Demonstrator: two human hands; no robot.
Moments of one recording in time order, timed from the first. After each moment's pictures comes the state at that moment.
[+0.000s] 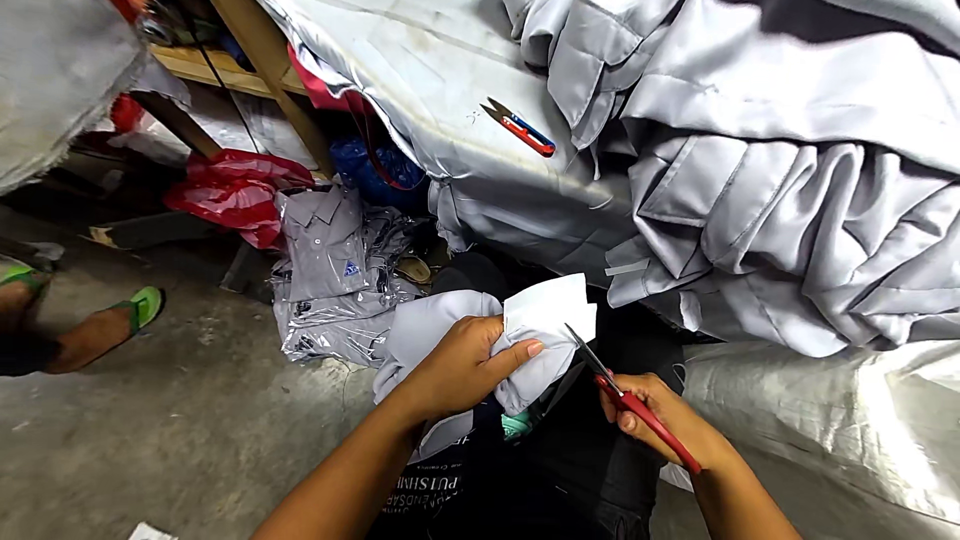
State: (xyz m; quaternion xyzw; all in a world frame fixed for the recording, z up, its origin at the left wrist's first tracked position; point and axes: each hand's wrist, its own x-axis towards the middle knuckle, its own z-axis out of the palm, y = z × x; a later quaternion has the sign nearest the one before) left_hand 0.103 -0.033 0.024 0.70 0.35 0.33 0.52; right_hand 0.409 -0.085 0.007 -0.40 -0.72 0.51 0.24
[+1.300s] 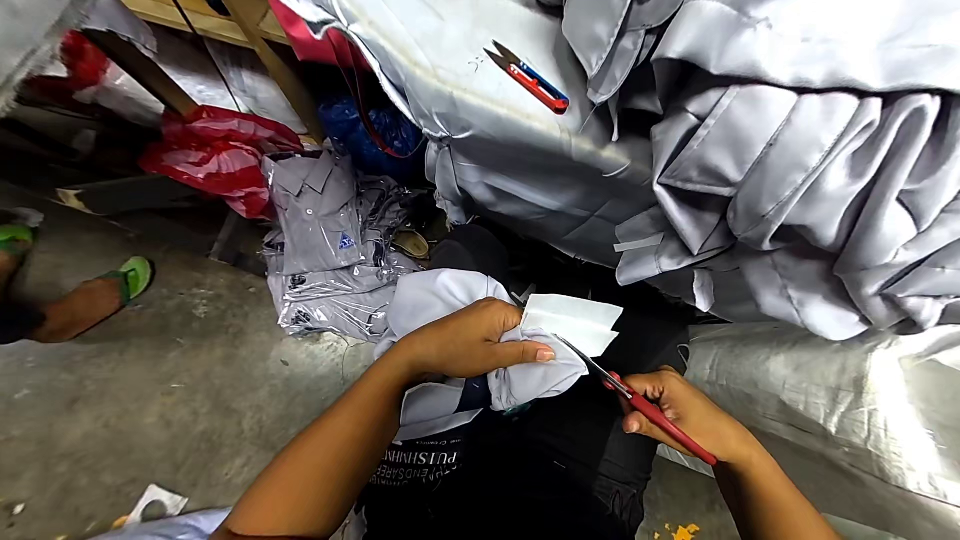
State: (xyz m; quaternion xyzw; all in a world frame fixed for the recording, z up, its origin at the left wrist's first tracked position) left_hand 0.101 -0.010 0.008 0.75 0.21 0.23 0.59; right_hand 0.425 -0.095 0.008 -0.42 -0.73 0.51 0.17
